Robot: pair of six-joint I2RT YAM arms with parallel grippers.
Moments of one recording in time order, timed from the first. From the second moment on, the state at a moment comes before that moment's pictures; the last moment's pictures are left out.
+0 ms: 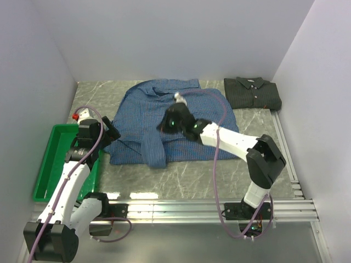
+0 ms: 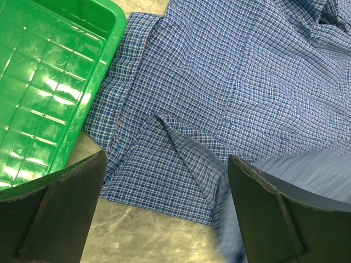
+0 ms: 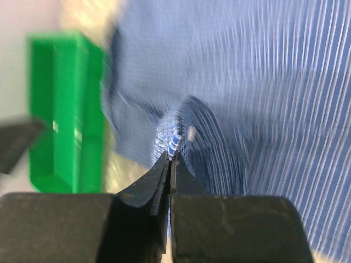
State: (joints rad) left arm -0.07 0.87 0.71 -0.45 -0.15 -0.59; right arm 0.82 1.71 1.23 -0.12 0.05 0.86
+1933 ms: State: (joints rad) left arm -0.07 1.02 0.44 -0.34 0.15 -0.89; right arm 0.71 1.83 1.20 0.60 -0.45 -0.74
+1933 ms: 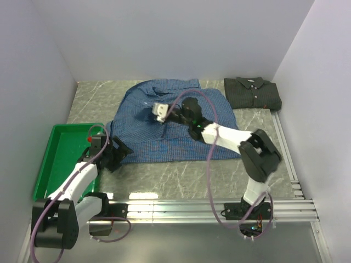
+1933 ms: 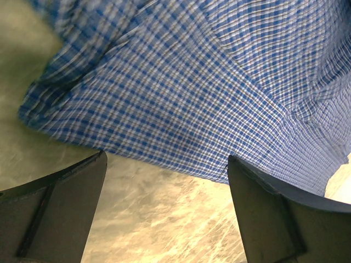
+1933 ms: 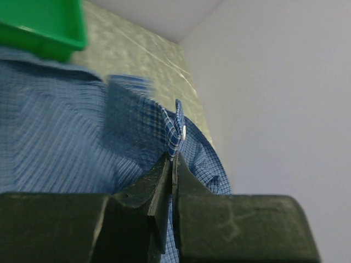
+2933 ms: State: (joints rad) left arm -0.07 0.90 0.62 -0.48 0.07 -0.79; right arm 0.73 1.14 0.73 0.13 -0.04 0.37
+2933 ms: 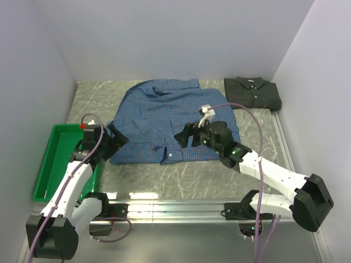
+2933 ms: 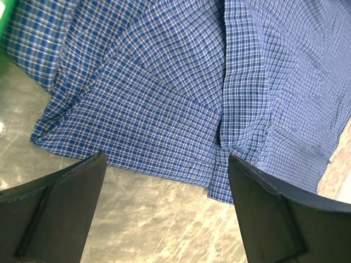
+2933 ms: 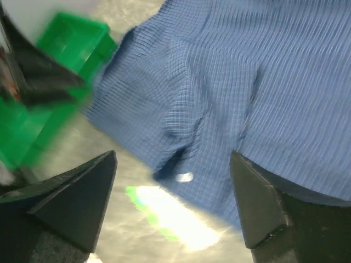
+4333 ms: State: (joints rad) left arm -0.07 1.09 0.48 -0.21 0.06 -1.01; right arm 0.74 1.58 0.54 0.43 -0.08 1.02
